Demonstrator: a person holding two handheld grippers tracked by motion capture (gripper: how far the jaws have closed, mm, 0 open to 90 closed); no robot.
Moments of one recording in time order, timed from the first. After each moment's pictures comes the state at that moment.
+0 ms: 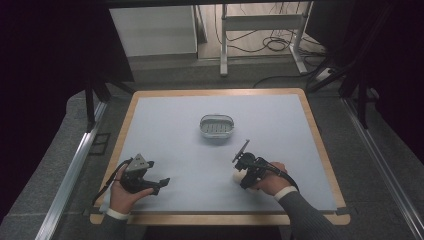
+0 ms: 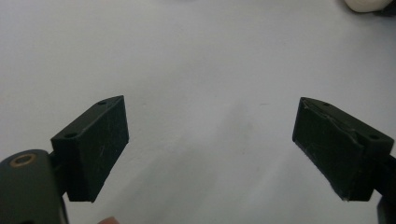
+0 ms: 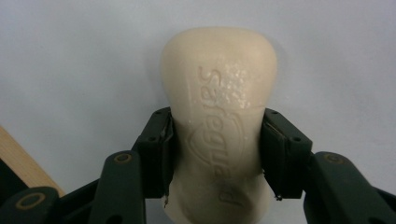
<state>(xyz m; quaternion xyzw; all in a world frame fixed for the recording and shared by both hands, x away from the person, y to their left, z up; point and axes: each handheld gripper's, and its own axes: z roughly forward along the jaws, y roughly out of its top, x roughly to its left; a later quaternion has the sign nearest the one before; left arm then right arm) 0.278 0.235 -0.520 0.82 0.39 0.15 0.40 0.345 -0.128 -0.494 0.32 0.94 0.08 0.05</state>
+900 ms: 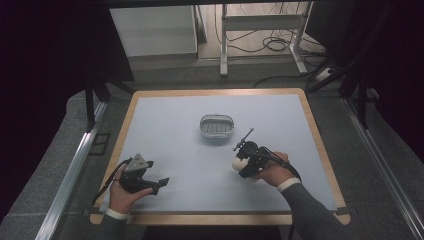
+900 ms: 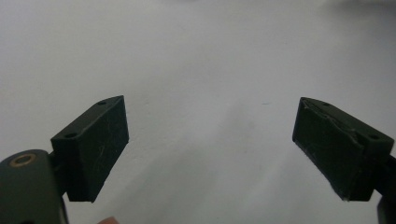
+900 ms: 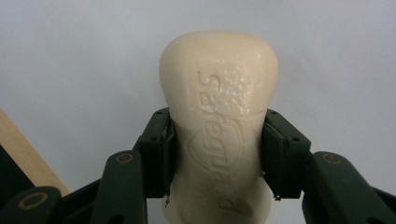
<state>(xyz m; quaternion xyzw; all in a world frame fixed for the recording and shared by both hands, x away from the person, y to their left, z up) 0.278 0.237 -0.520 0.82 0.38 0.15 0.40 0.357 -0.130 -0.458 0.30 0.94 0.12 0.07</state>
